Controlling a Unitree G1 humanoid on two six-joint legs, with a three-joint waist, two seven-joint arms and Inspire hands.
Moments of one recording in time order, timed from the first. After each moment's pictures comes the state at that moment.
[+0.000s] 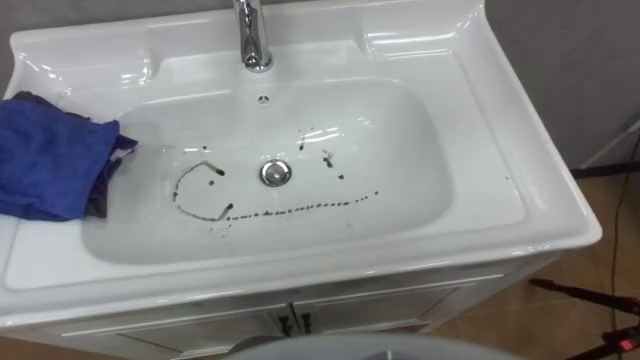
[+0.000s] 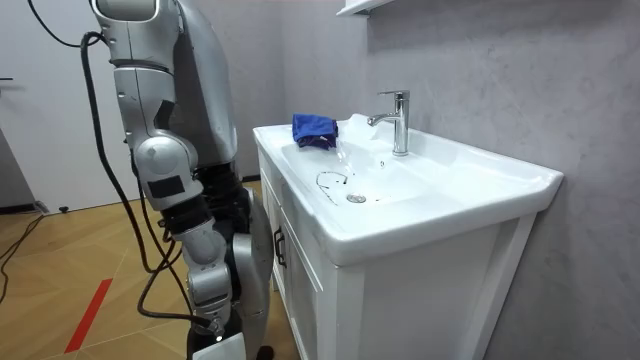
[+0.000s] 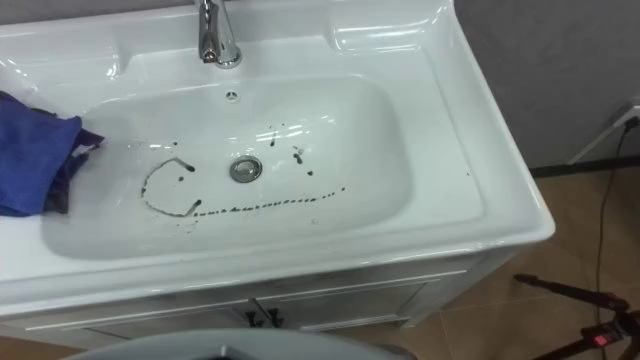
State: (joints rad) left arm 0.17 0.22 0.06 1.16 0.28 0.24 -0.21; right arm 0.12 -0.26 0.05 1.24 -0.31 0.26 0.29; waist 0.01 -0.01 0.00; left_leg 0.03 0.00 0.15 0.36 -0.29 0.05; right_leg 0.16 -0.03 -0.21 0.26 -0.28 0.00
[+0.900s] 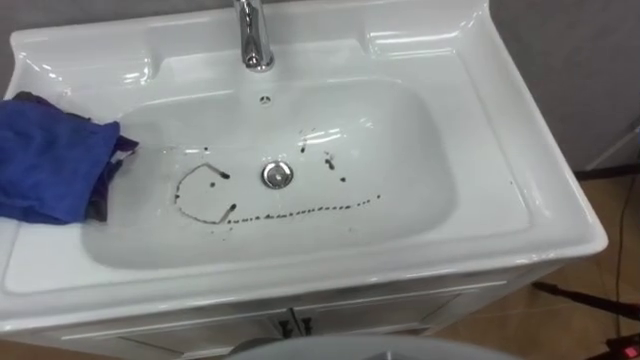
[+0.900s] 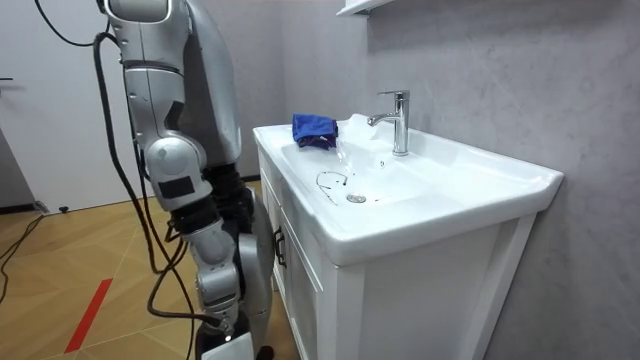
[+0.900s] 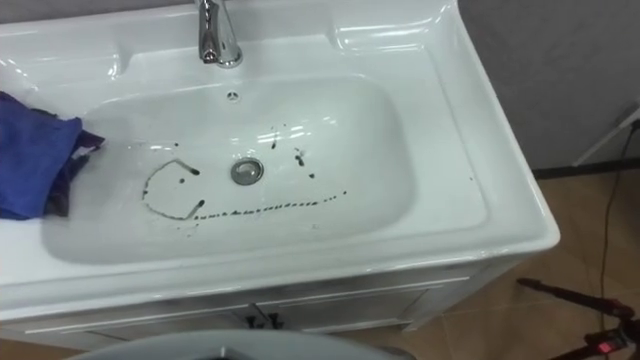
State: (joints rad) left arm 0.22 0.22 0.08 1.17 0.06 0.24 -0.16; right arm 0.12 -0.26 0.04 1.25 -0.31 0.25 0.27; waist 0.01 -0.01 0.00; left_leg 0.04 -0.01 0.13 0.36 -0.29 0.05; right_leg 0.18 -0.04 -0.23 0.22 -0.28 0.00
